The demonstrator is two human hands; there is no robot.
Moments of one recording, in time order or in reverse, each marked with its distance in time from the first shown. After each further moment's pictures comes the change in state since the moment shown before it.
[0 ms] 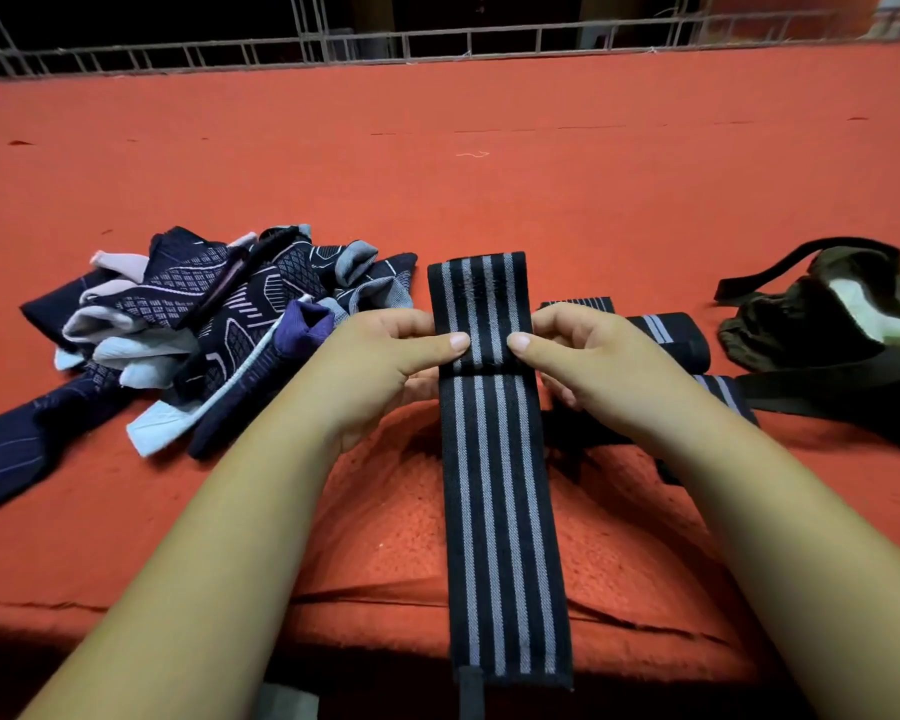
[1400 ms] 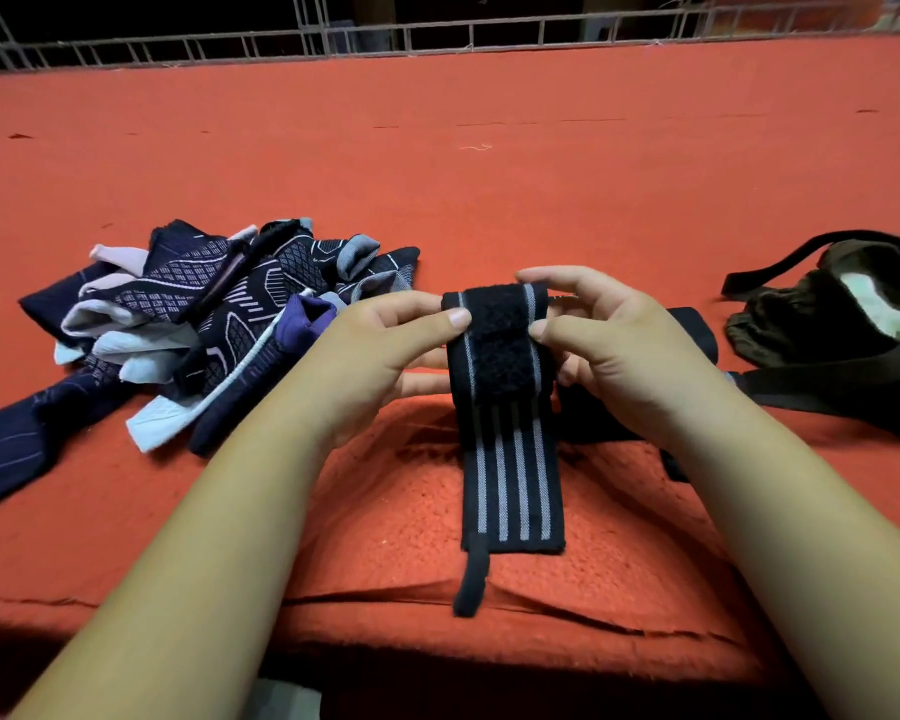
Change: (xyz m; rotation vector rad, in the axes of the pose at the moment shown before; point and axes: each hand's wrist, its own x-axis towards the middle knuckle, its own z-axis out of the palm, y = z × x) left_hand 0.000 0.001 -0.005 -0.018 -0.053 0.069; right_hand 0.007 -0.002 0.002 0.405 0.035 -0.026
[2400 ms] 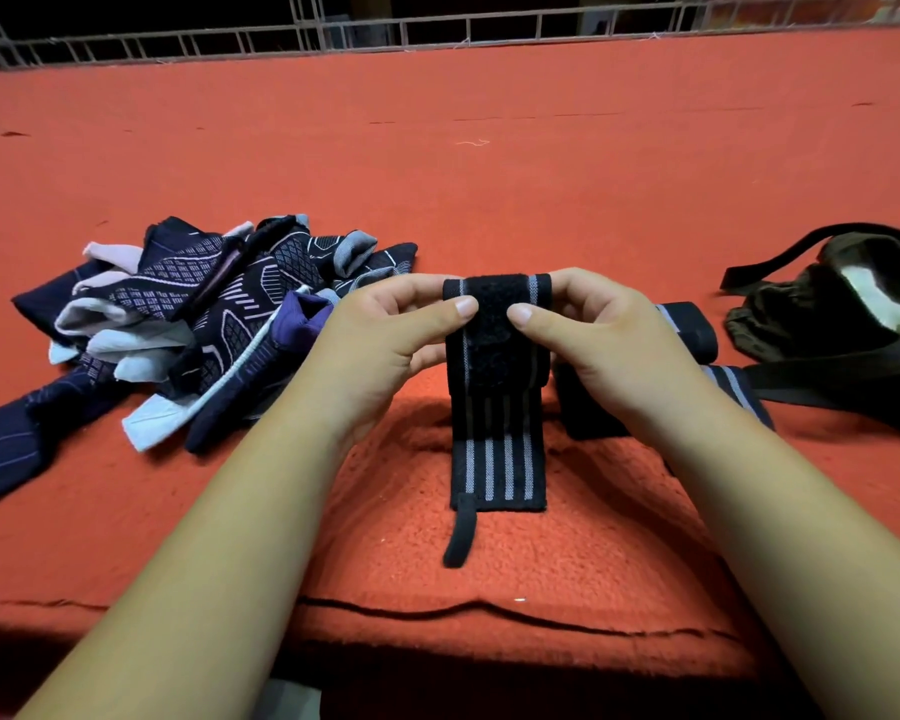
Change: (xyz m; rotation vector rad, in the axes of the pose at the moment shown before) left_hand 0.002 0.001 0.012 -0.081 0.088 0.125; right_hand -0.005 0.001 0.006 -0.163 0.044 -0.098
